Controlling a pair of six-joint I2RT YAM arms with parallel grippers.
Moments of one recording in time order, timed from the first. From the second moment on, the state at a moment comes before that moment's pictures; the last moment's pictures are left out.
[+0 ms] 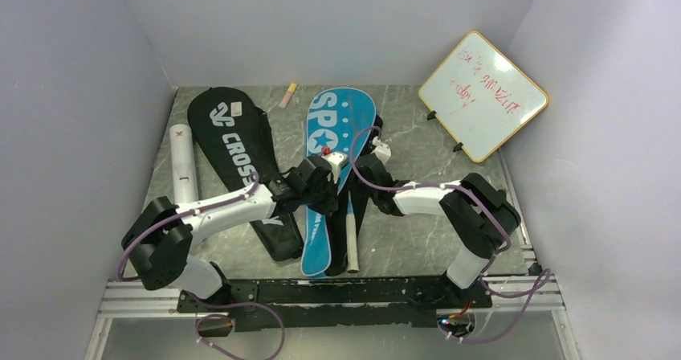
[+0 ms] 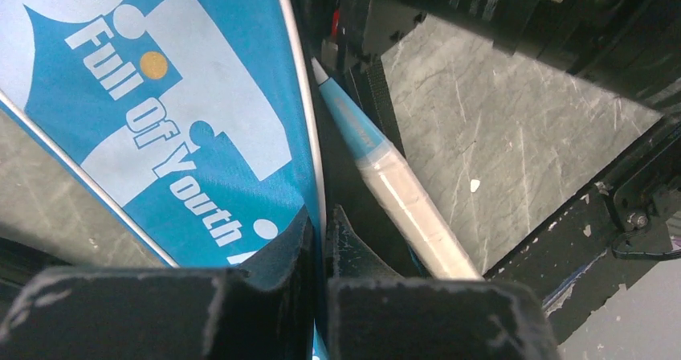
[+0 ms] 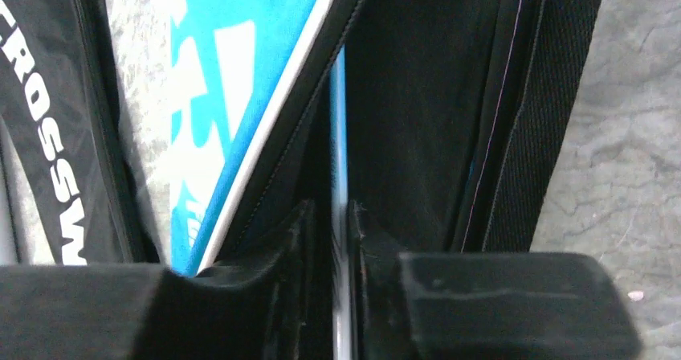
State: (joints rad) left arm -0.88 1.46 0.95 -0.29 0.04 -0.42; right arm 0.72 1.68 0.74 0.31 0.25 0.85
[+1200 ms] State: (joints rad) left arm -0.80 1.27 0.80 -0.25 0.05 -0.52; right arm 0.95 1.05 0.33 -0.09 -0.09 0.90
